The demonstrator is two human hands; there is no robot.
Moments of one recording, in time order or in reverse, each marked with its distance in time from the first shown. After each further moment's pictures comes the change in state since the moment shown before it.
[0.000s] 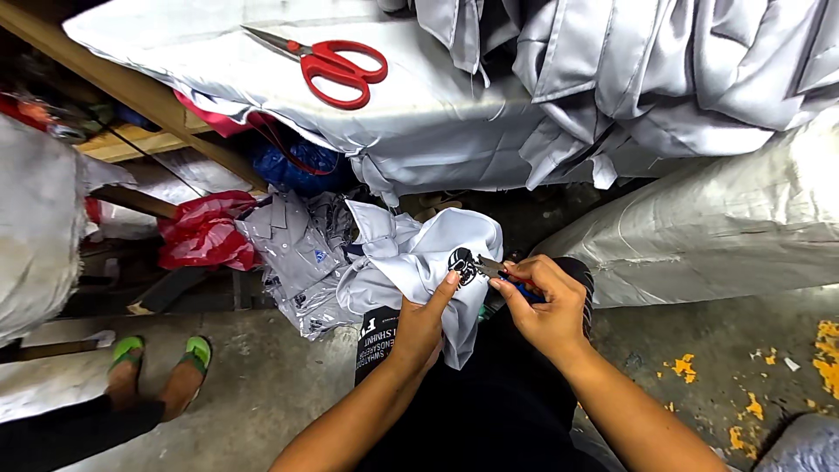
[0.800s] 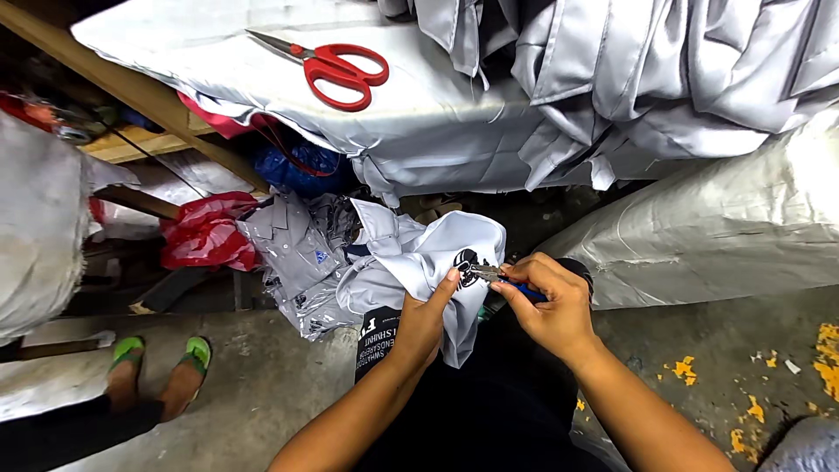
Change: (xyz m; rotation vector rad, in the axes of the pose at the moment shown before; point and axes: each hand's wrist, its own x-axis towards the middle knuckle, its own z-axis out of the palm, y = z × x) left_hand 0.001 0.004 0.002 0.052 -0.014 0.003; right_hand 0.008 -0.002 -0.013 -0.033 -0.128 -0.029
